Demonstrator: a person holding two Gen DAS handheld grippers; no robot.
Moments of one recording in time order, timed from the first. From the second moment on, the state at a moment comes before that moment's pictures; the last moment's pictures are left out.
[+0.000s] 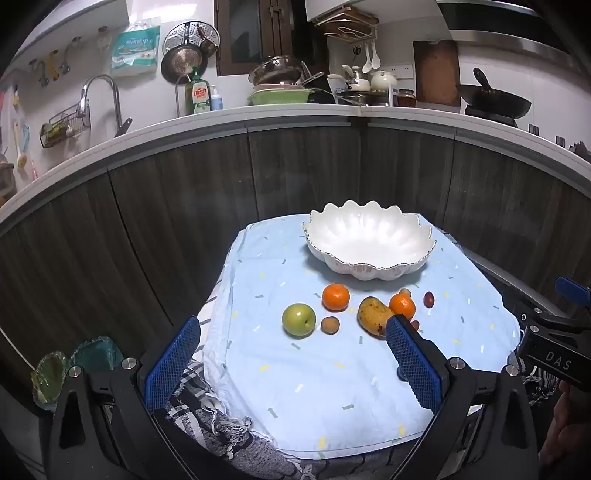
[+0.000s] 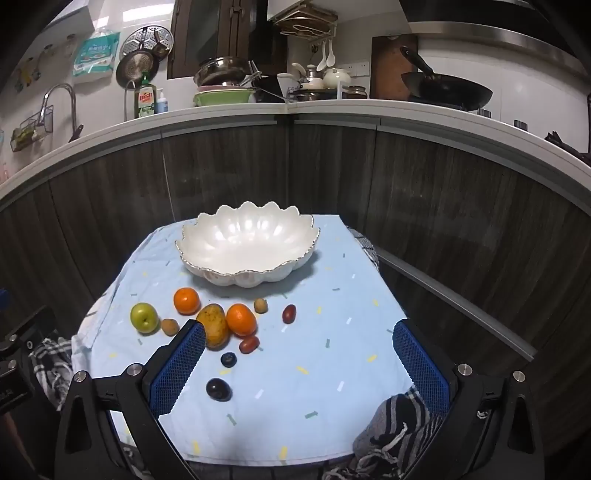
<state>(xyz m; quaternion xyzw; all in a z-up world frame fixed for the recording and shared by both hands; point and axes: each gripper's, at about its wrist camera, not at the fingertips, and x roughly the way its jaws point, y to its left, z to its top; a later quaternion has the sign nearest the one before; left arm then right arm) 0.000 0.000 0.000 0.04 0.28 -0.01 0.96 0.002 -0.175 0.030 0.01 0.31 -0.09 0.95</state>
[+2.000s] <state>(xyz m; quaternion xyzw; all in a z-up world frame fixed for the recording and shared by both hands) -0.001 0.009 -0.003 0.04 0.28 -0.01 0.96 0.001 -0.176 0.037 0.02 0.31 -0.08 0.95</state>
